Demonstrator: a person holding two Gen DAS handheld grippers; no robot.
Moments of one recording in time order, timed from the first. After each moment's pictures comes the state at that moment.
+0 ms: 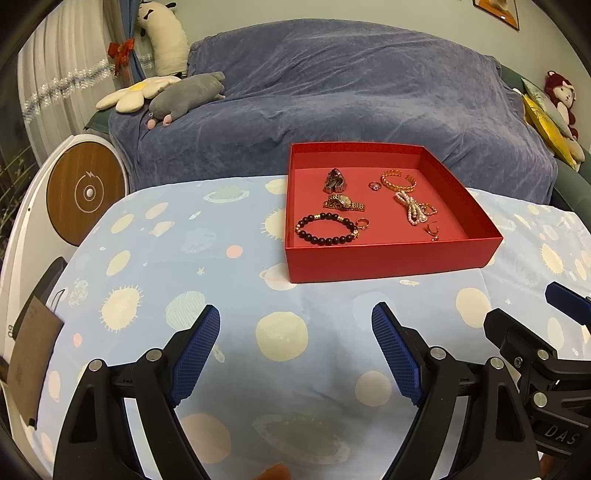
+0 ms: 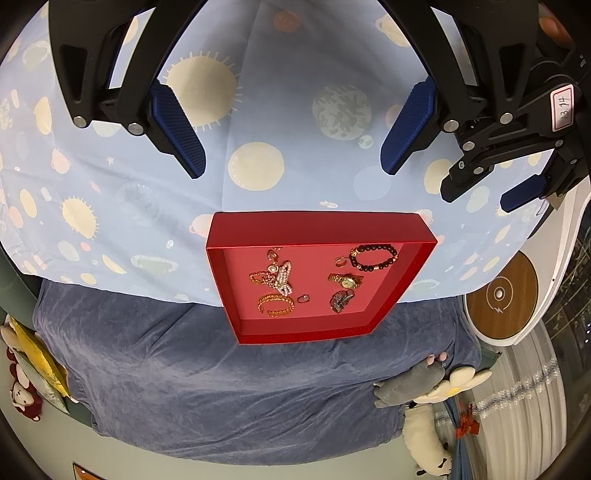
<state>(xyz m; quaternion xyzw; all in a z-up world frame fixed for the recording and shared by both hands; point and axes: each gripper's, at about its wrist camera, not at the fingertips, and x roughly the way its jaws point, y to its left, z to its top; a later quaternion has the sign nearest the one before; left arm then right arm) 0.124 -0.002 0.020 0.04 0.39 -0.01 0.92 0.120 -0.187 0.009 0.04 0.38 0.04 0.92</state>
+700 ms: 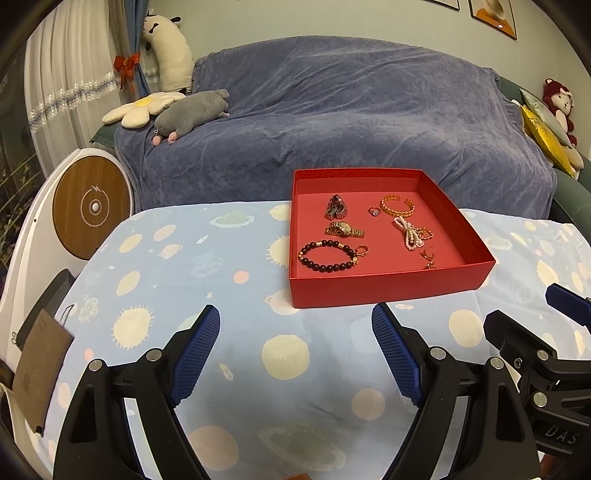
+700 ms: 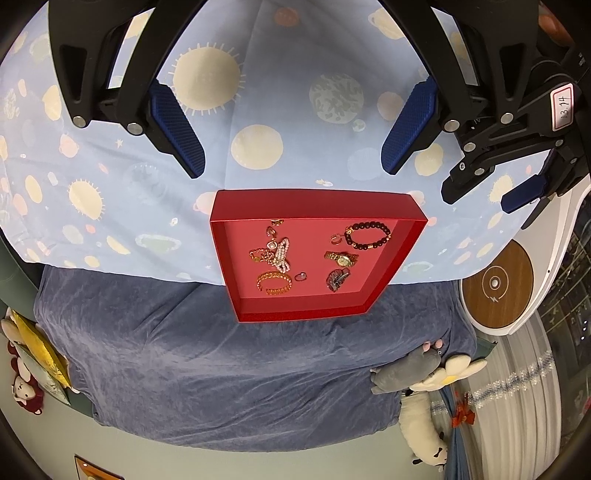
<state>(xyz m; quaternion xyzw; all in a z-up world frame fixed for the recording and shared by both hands) 0.122 -0.006 0.040 0.05 0.35 -0.01 0.93 0.120 -0.187 0.028 0.04 0.36 0.04 0.93</state>
